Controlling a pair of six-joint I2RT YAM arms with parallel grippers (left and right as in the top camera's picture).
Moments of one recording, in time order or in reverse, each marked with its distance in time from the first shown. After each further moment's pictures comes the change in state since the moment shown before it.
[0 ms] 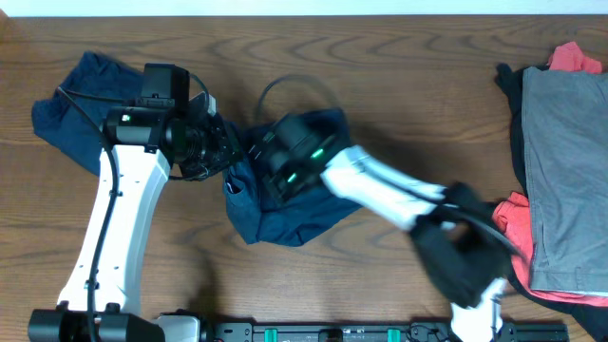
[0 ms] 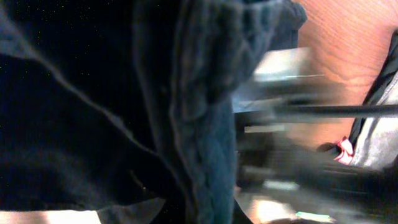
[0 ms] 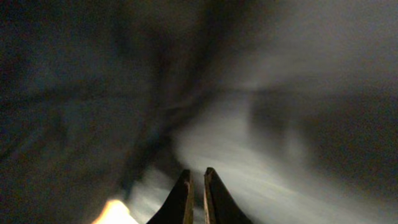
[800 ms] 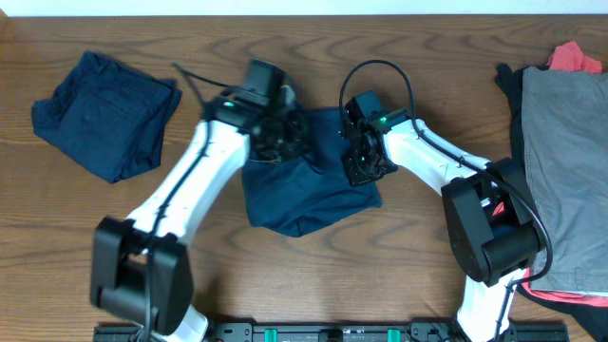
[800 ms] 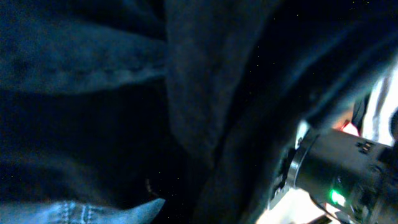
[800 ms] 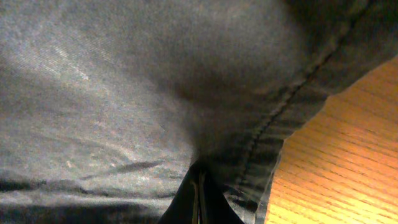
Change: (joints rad) left arm -0.336 0.272 0.000 0.370 -0.001 -0.146; right arm -0.270 0.049 -0.093 -0.205 0.237 -0.115
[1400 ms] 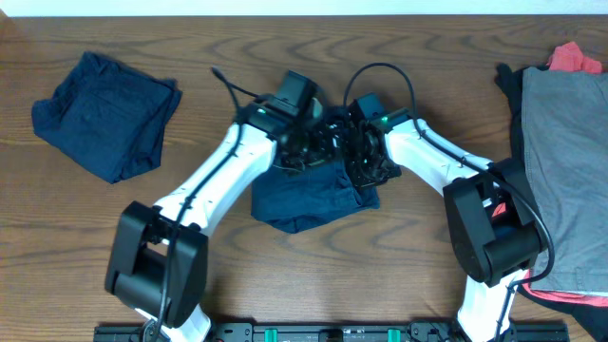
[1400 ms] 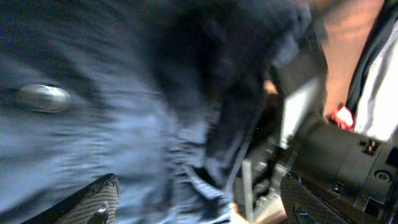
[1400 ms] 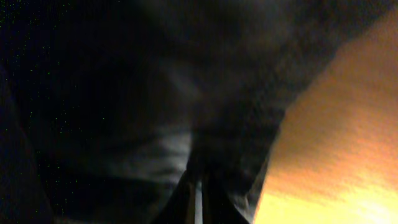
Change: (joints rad) left arm -0.061 0.036 -0.001 0.025 0.038 -0.069; right arm -0.013 -0.010 0.000 -0.077 0.005 0.042
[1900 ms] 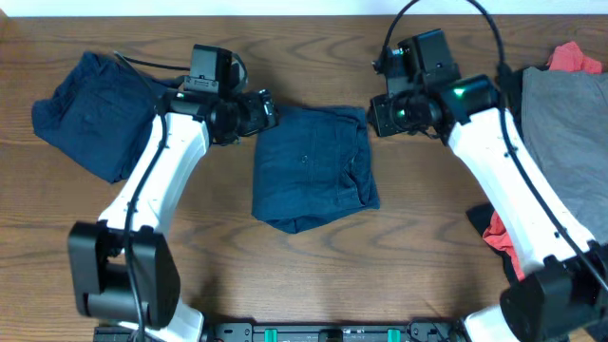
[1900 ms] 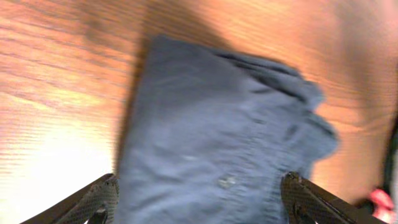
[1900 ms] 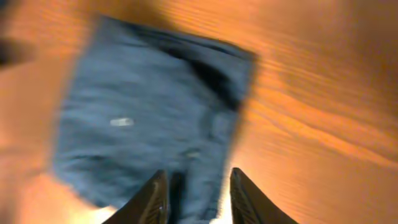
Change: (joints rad) left arm 0.297 -0.059 0.000 0.024 -0.137 0.226; right arm -0.087 -0.328 0.234 -0.079 -0.101 -0.081
